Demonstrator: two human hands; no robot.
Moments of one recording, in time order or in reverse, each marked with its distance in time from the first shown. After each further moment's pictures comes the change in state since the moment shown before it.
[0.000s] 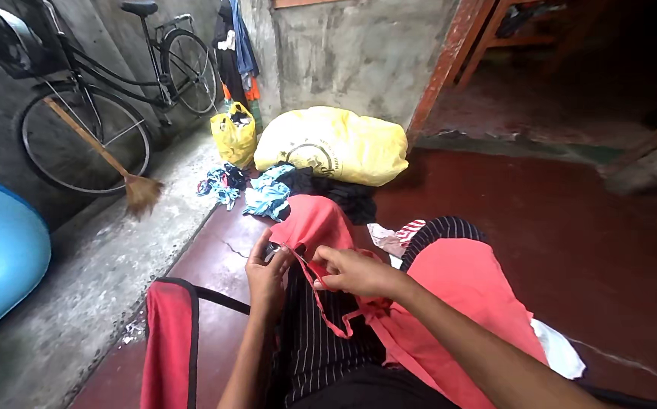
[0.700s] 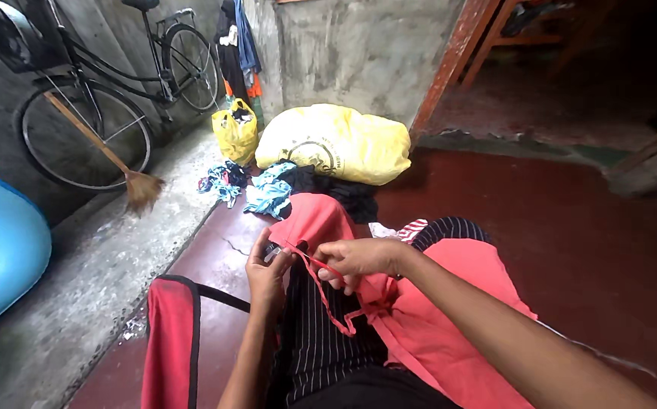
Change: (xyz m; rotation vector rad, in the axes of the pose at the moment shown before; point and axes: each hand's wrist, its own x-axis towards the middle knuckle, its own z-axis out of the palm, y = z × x) left_hand -0.002 0.002 -0.004 0.039 0.002 0.009; right_hand 0.014 0.012 -0.026 0.444 -0.335 -0.047
